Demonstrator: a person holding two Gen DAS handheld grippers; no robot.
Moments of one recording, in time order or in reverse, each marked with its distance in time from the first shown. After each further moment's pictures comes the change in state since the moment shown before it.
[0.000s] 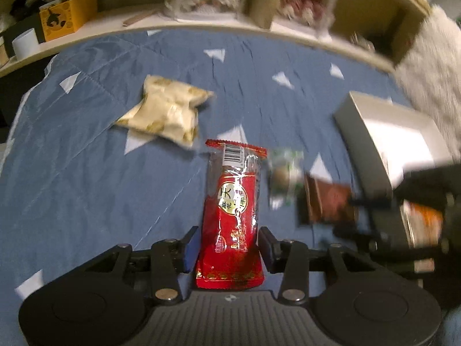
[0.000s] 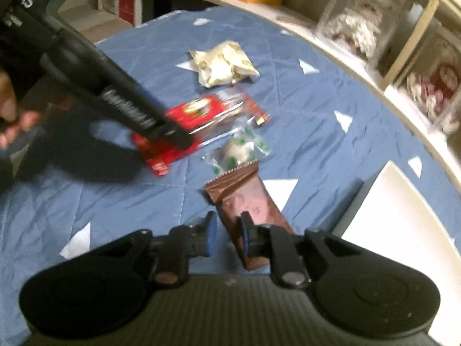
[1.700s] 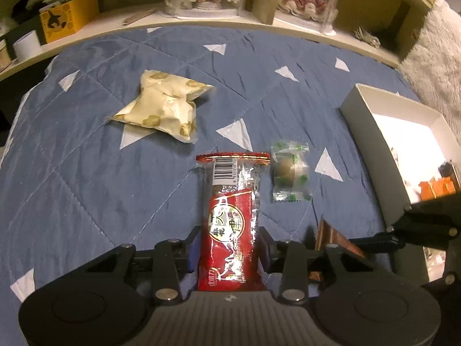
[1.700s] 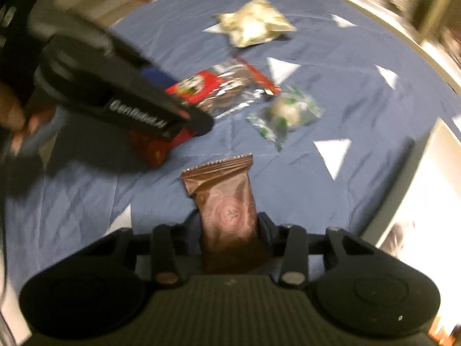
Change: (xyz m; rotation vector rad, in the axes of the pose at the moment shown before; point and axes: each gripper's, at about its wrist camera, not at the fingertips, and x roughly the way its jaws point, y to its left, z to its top) left arm 0.016 -0.005 -0.005 -0.009 -0.023 0.040; right arm 0.033 0.006 -0.005 0.136 0.152 0.169
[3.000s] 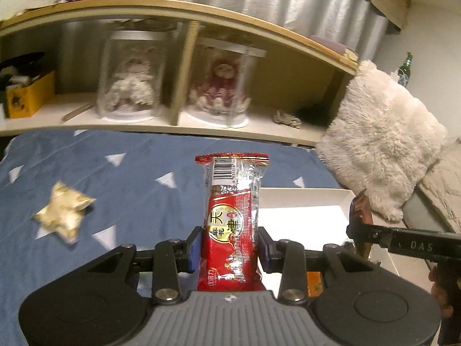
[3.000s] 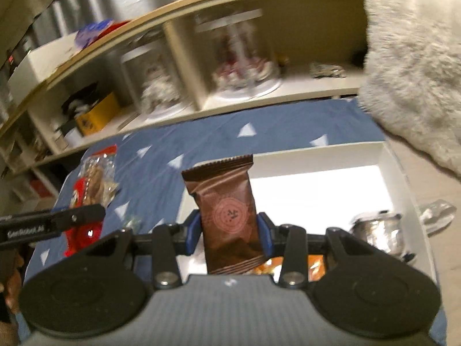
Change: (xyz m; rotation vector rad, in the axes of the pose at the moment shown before) left arm -0.079 -0.143 0.038 0.008 -0.329 -0.176; right arm -0.160 -0.136 -0.126 0.695 -0.510 -0.203
